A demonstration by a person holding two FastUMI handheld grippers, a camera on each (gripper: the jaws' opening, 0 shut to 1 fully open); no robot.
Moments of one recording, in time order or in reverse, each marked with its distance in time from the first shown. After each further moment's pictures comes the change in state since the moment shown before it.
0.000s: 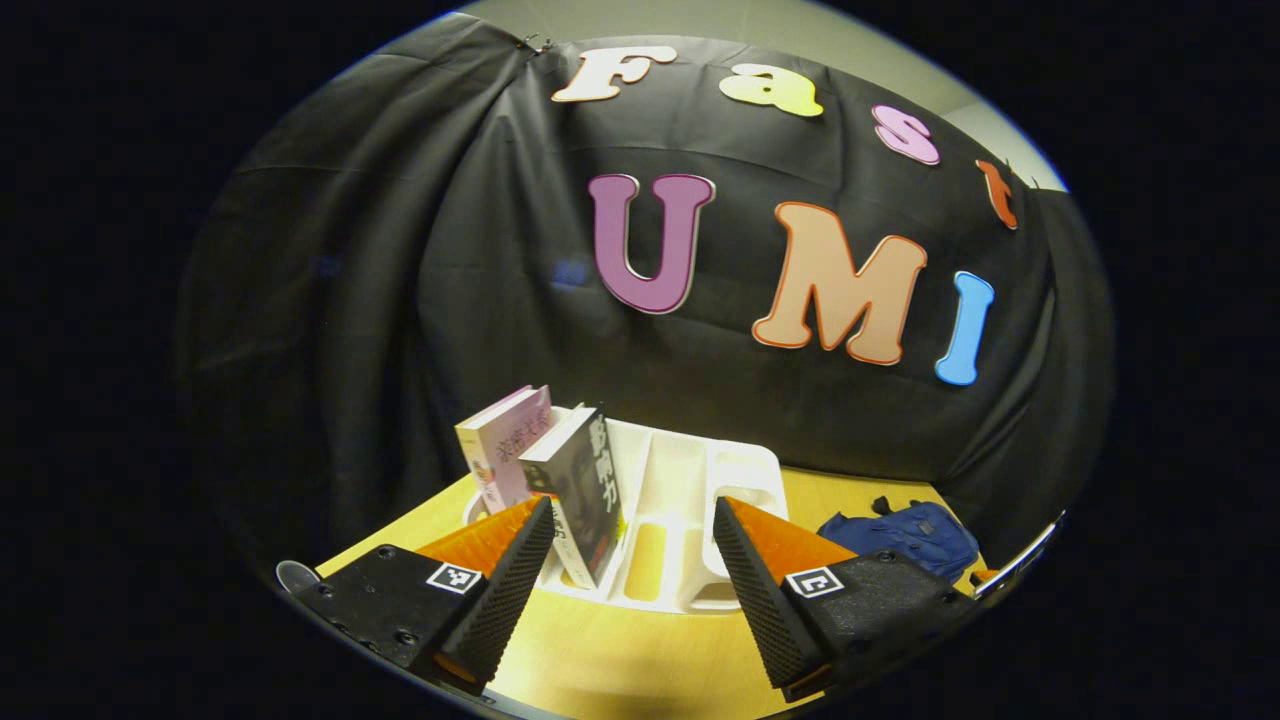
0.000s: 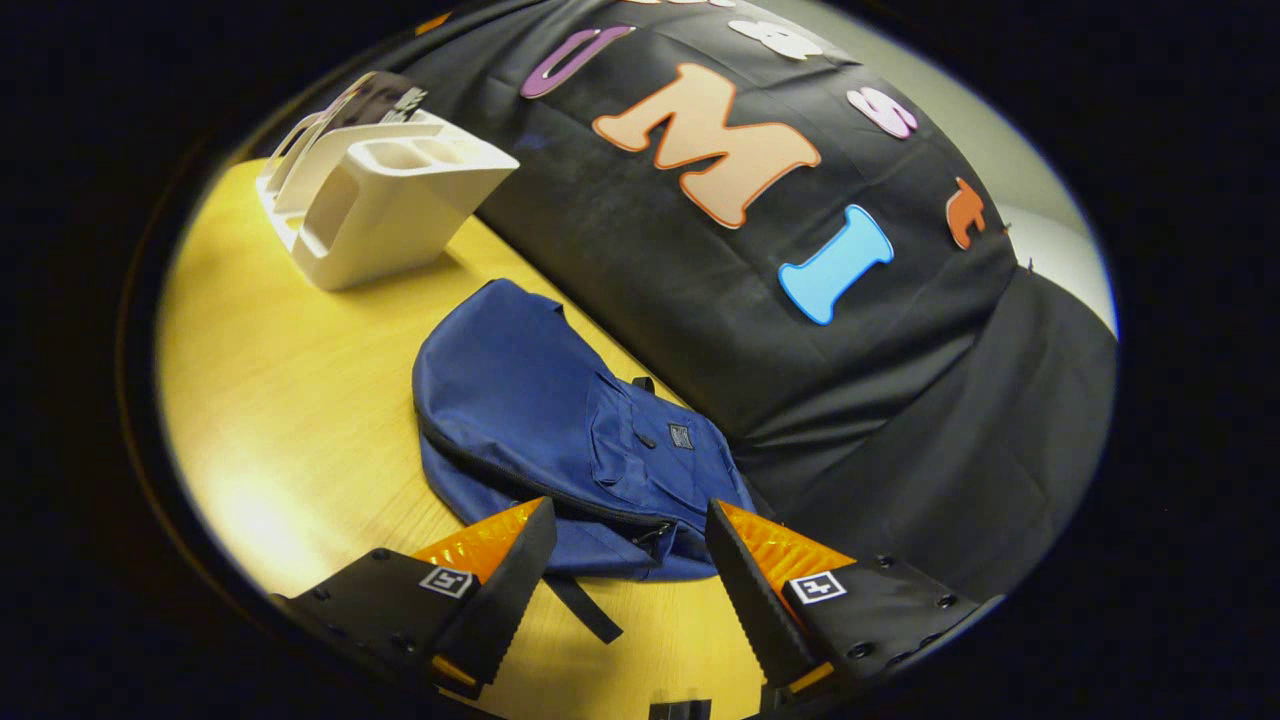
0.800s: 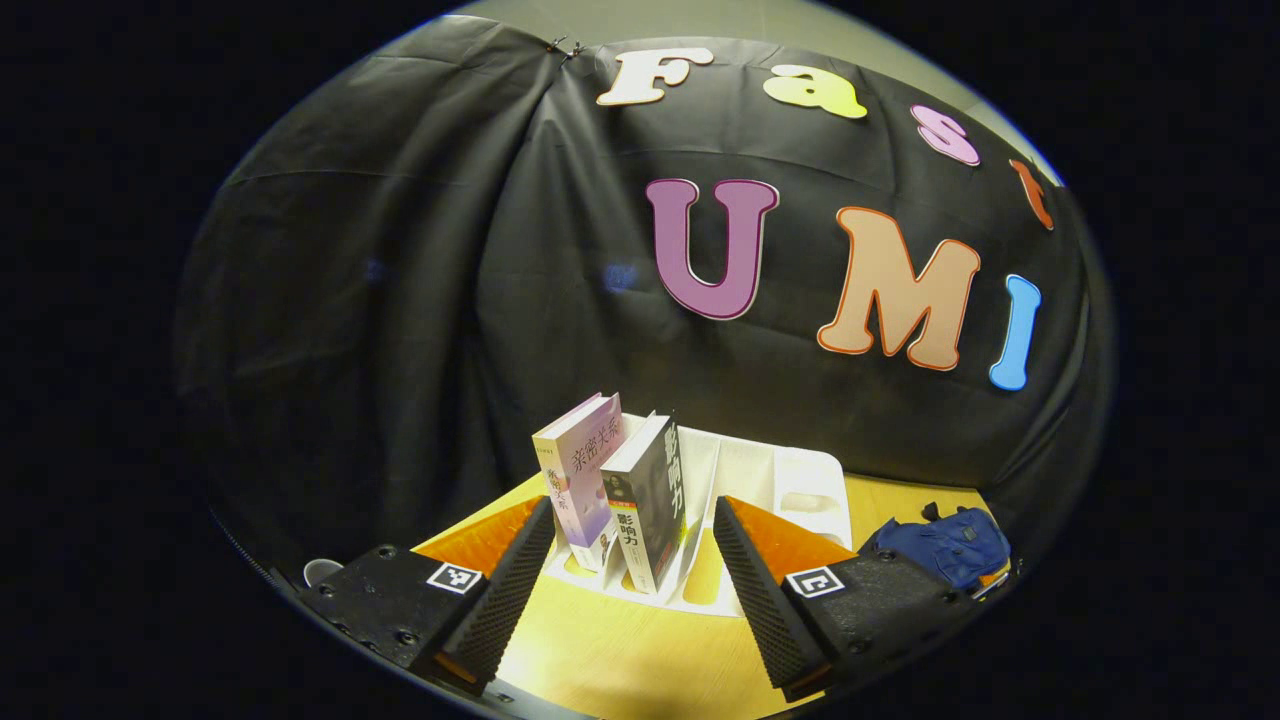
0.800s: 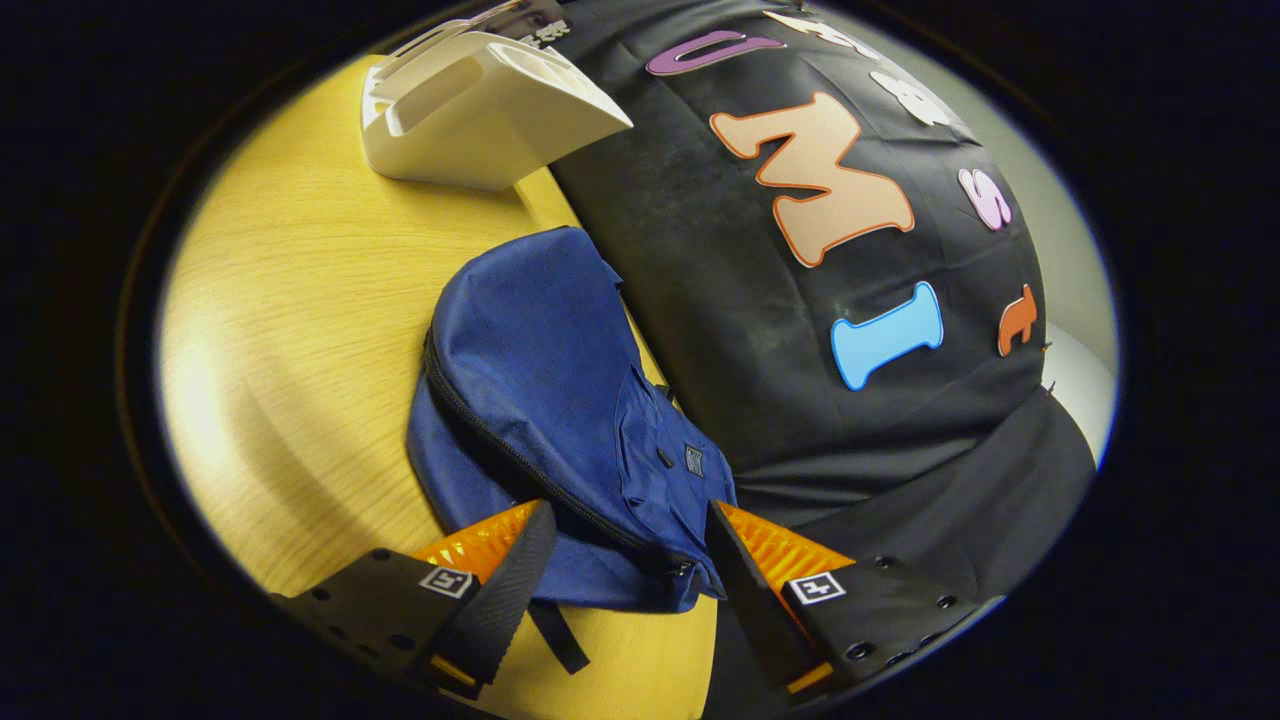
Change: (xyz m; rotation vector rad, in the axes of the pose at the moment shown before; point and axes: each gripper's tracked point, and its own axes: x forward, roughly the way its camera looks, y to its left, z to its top) left arm -0.006 0.040 0.006 0.003 -0.004 0.126; right arm 0.049 0.024 -0.002 -0.293 -0.027 -0.009
